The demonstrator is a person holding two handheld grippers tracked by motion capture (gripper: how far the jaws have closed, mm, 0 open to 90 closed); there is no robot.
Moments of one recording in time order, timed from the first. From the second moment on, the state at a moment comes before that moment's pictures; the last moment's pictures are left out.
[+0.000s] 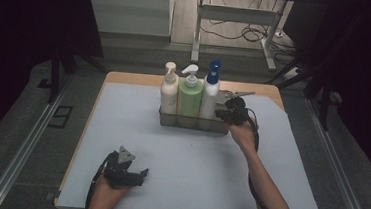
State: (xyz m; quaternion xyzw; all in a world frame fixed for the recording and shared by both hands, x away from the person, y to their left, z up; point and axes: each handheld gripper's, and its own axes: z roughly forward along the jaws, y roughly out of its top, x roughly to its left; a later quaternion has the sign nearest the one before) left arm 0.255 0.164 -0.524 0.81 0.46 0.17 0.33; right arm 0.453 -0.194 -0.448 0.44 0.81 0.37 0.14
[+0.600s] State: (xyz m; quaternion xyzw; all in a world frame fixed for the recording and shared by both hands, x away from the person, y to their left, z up) left arm 0.254 0.164 -0.524 0.81 0.46 0.17 0.33; right arm 0.451 -0.198 -0.447 0.44 0.81 0.35 0.16
